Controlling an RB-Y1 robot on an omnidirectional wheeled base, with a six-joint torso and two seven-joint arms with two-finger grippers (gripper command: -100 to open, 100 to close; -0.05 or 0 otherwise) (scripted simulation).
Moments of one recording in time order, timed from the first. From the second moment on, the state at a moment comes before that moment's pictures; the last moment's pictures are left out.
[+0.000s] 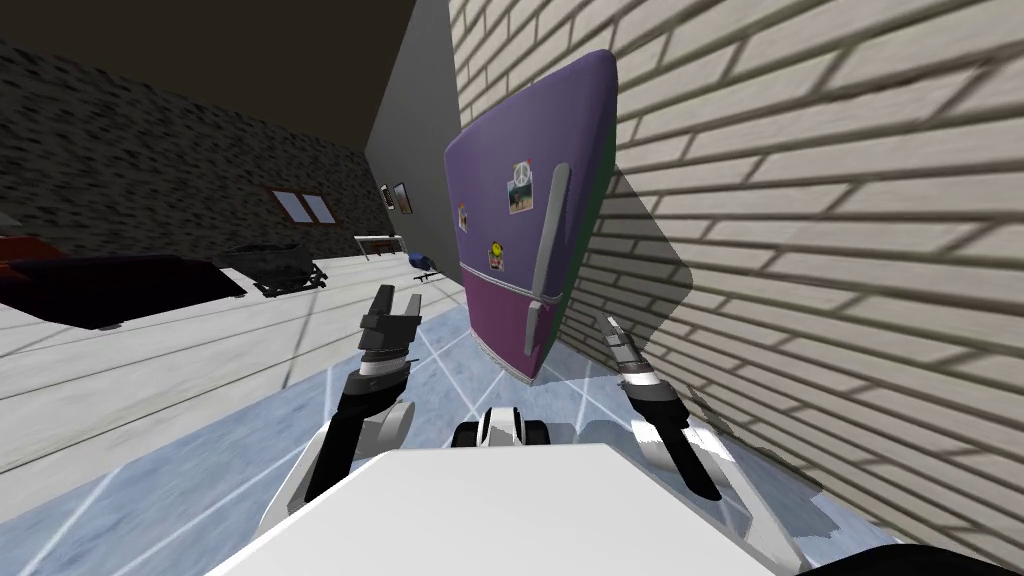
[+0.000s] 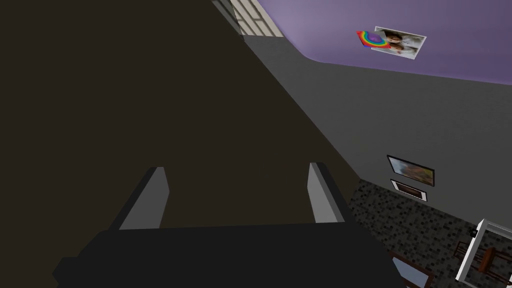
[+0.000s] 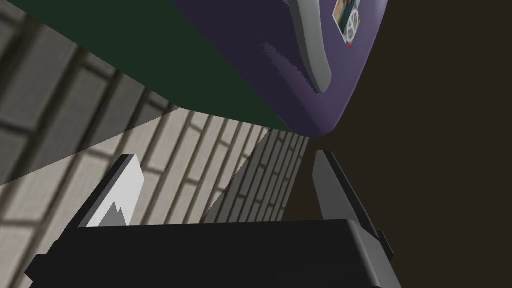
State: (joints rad) left arm 0.47 0.03 -0.01 -2.35 -0.12 -0.48 0.15; right arm 0.56 -0.26 -0.25 -2.24 0.39 -0.45 0.10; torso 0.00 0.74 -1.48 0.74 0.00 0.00
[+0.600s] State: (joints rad) left arm 0.47 0.03 -0.01 -2.35 -0.12 -0.48 0.15; right arm 0.58 -0.30 -0.32 -2.21 0.54 -0.44 0.20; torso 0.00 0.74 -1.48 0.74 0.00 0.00
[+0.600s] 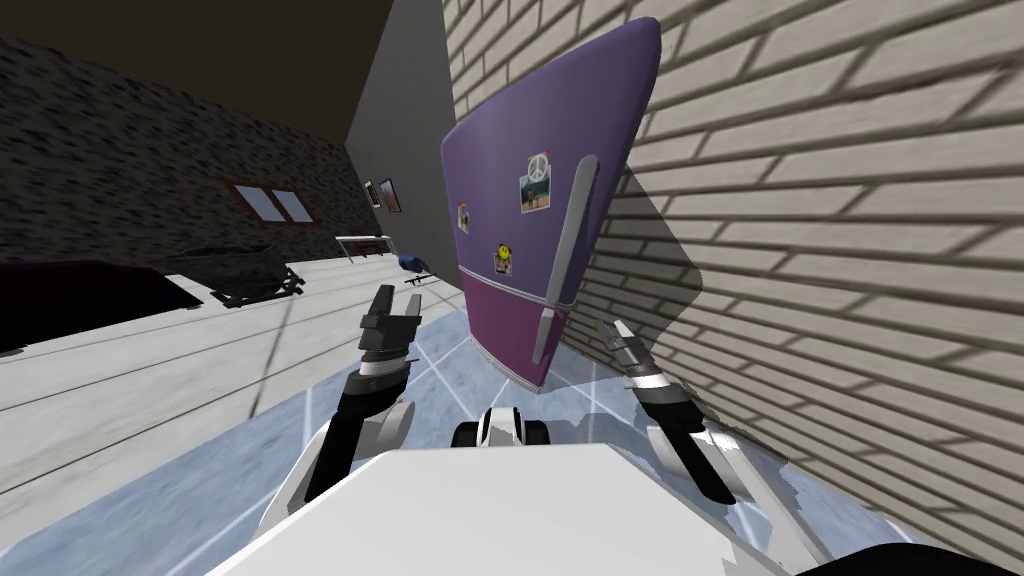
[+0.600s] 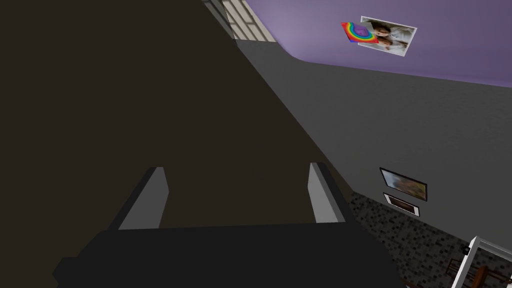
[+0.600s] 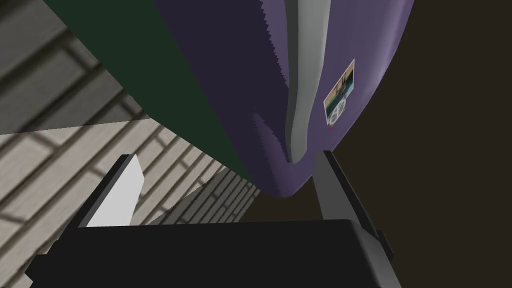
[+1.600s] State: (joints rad) left arm 0.47 0.03 -0.01 -2.35 -0.12 -0.48 0.15; right arm 0.60 -0.41 -0.45 -2.13 0.80 -0.42 0.37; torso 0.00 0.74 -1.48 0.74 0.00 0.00
